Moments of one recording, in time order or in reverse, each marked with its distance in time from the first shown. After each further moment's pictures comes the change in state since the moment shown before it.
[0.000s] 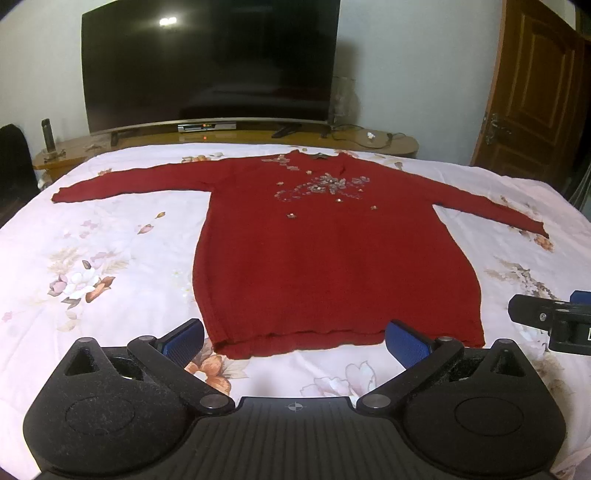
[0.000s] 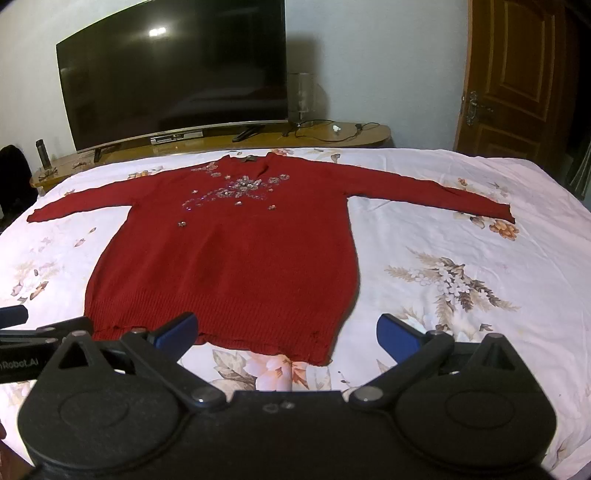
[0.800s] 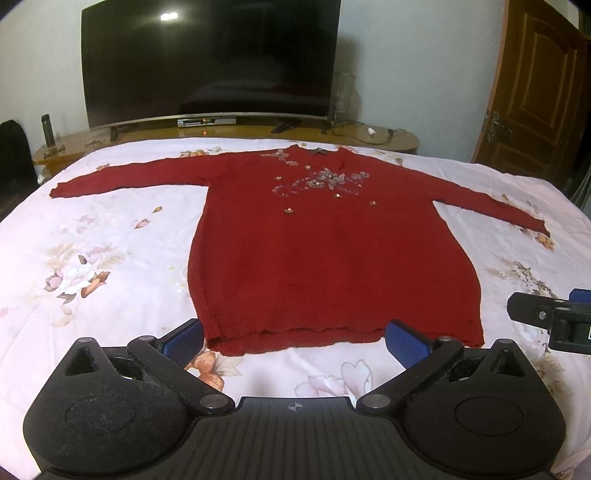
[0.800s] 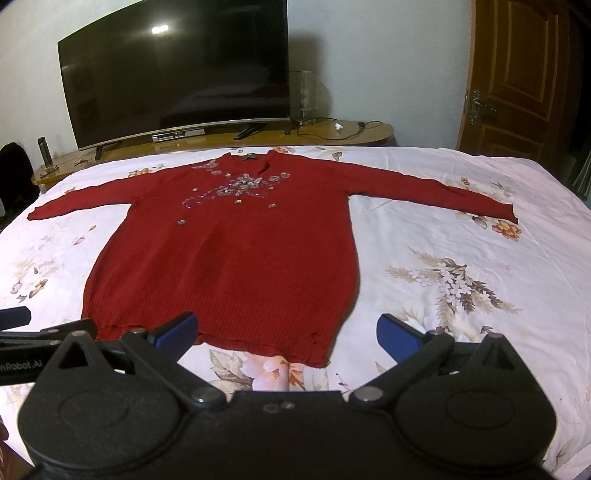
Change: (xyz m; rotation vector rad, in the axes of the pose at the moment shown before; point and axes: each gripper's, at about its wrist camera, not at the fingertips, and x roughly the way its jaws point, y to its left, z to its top) left arm 0.003 -0.003 0.000 -0.007 0.014 0.001; right arm 0.002 0.000 0.002 -0.005 0.009 0.008
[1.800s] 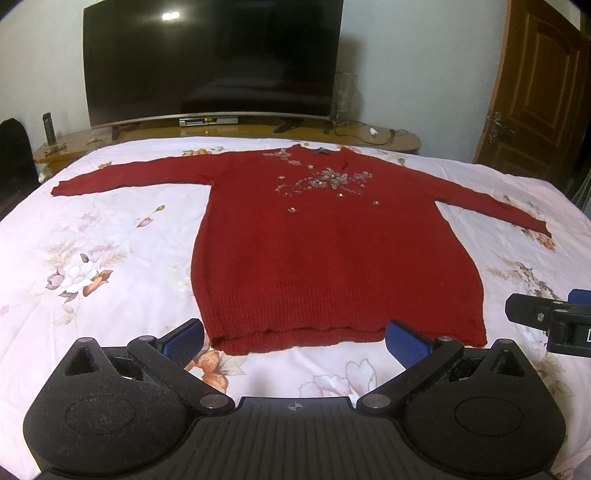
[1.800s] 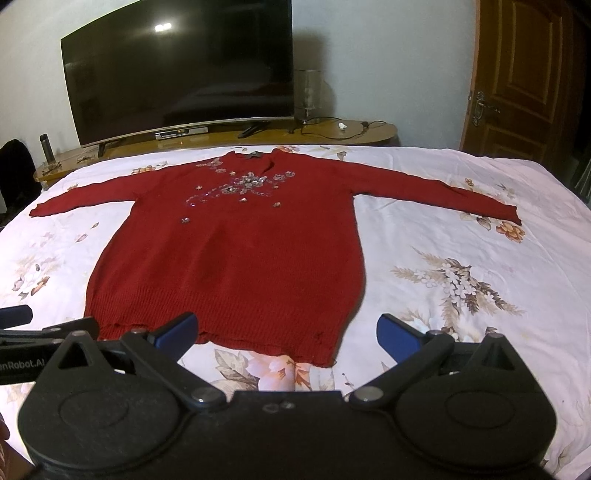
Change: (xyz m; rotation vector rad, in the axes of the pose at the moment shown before) left arm 0.003 0.003 -0.002 -0.005 0.000 0.001; right arm 0.004 0.003 0.001 -0.009 0.006 0.006
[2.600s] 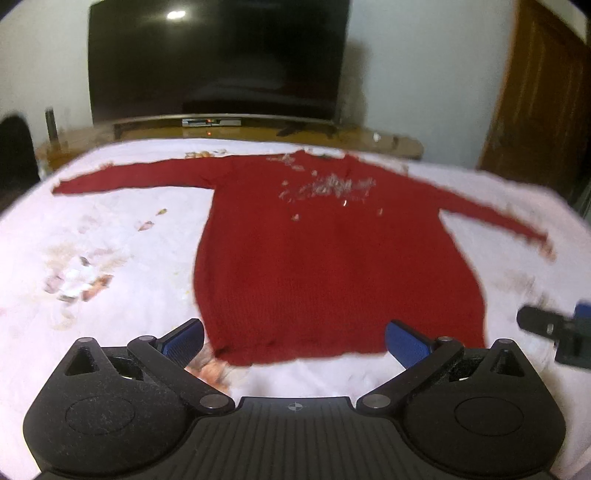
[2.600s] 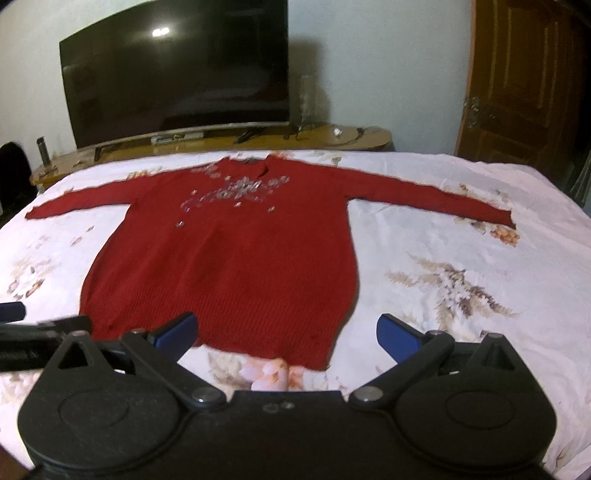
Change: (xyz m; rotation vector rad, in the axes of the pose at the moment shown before) left arm 0.007 0.012 0.015 -0.064 -0.013 -0.036; right arm -0.002 -0.004 -0.003 0.005 -0.041 -0.023
